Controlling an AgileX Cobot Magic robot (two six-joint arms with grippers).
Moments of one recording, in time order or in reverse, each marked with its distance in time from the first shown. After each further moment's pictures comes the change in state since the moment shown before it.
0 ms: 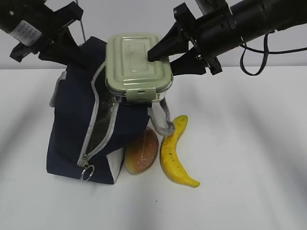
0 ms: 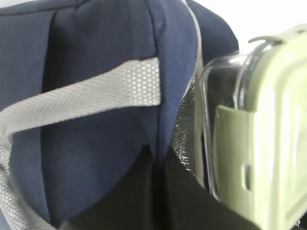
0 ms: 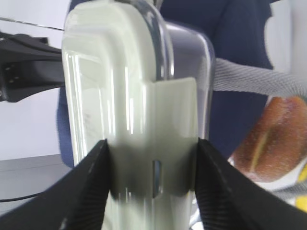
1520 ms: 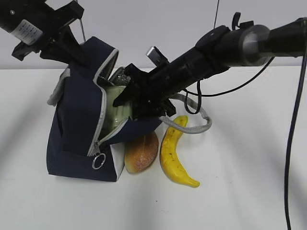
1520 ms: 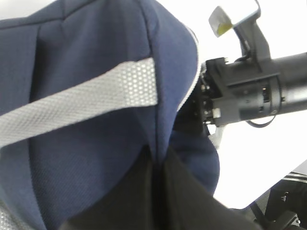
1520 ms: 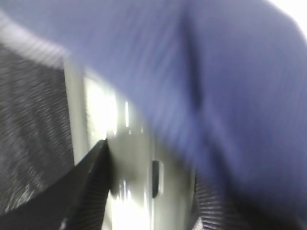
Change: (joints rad) left arm 0.000 0.000 0.000 -0.014 -0.010 0.023; right arm 0.164 0.390 -0.213 -0.007 -0.140 0.197
